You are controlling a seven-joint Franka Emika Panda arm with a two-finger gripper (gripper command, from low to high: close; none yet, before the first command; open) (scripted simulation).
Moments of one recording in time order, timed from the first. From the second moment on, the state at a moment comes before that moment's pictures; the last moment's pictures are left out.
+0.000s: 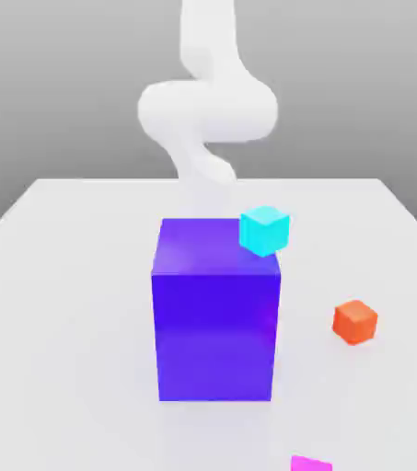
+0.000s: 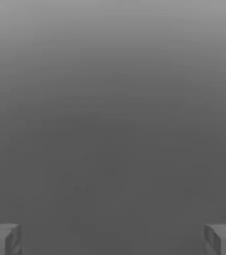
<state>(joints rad) -0.02 -0.71 0.04 -2.29 -0.02 2.32 0.85</state>
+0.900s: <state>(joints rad) -0.06 0.26 0.23 -2.24 -0.24 2.57 1.38</state>
